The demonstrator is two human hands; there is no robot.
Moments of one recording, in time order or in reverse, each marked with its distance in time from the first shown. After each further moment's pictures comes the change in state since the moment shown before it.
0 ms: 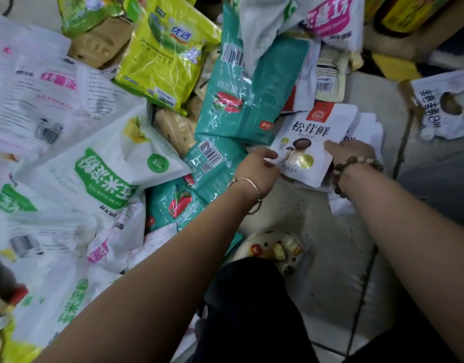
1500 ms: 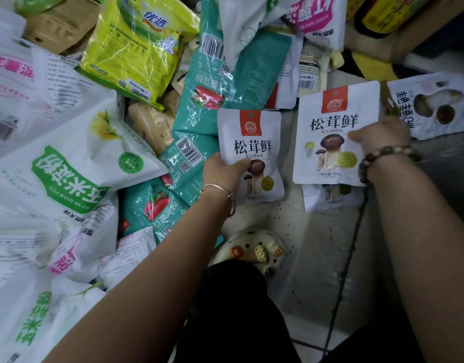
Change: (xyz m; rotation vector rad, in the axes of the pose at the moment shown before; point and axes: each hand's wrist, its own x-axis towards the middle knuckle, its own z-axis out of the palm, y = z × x) left_hand -0.002 -0.008 -0.003 -0.498 0.245 -0.200; right_hand 0.001 -0.050 -0.052 -0.492 0.182 -0.217
